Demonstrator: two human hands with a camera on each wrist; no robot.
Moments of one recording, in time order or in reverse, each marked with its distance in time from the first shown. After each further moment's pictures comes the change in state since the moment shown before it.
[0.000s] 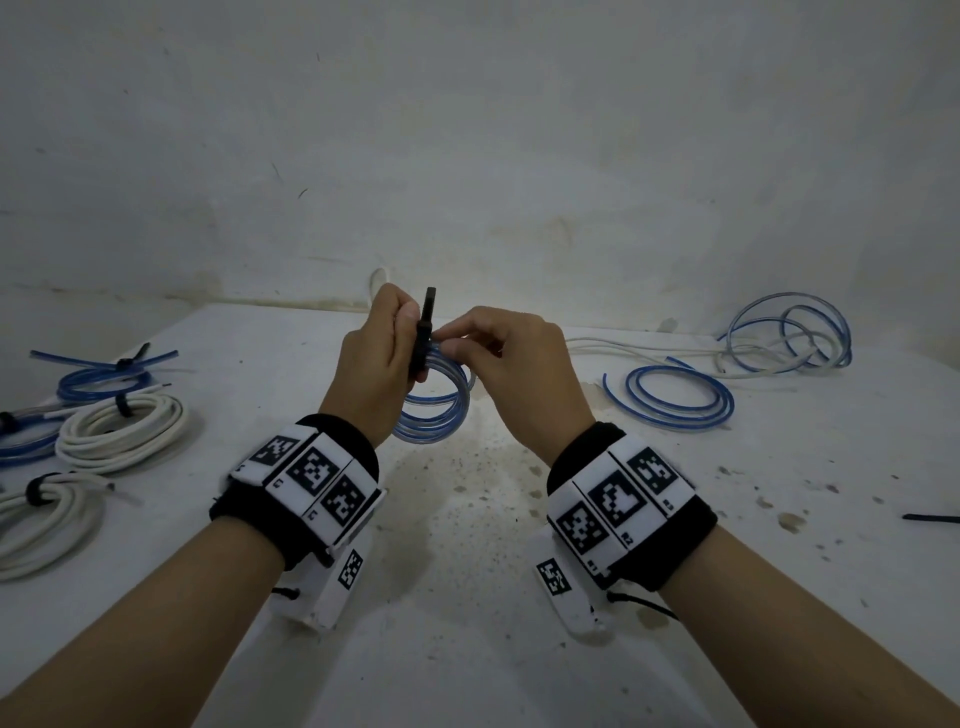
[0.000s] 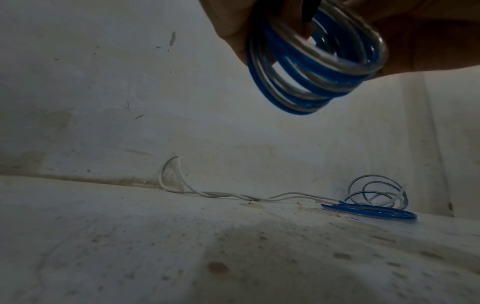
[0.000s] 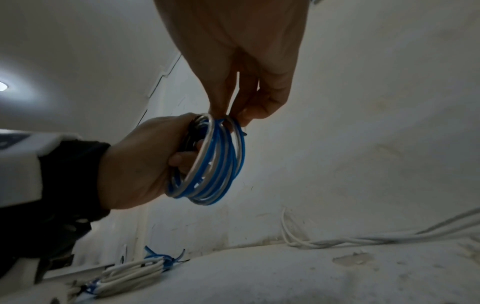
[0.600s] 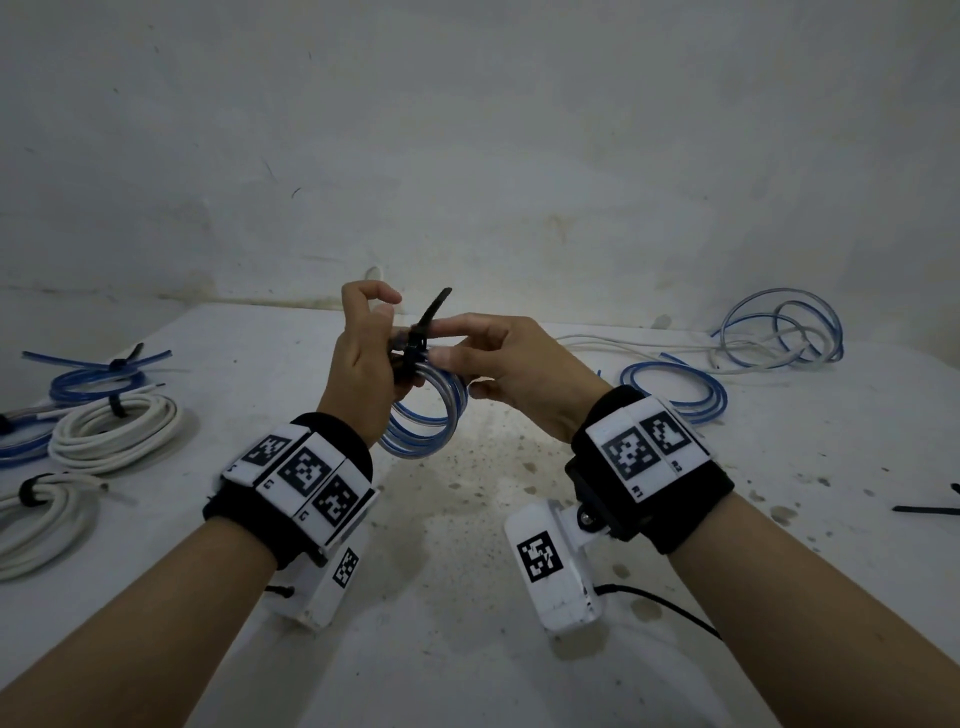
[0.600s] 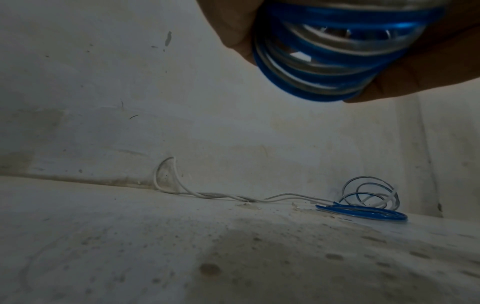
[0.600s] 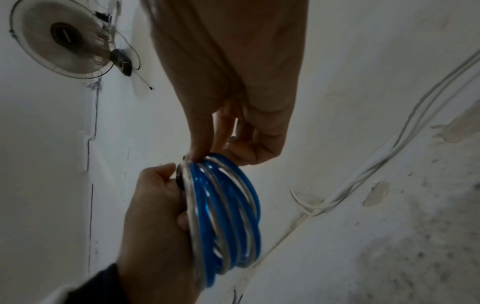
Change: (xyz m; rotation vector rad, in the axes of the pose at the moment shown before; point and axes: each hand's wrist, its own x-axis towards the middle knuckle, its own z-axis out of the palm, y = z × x) left_hand -0.001 0.008 0.002 -0.357 0.055 -0.192; right_hand 0.006 -0.006 -0.016 0.372 -0.351 0.345
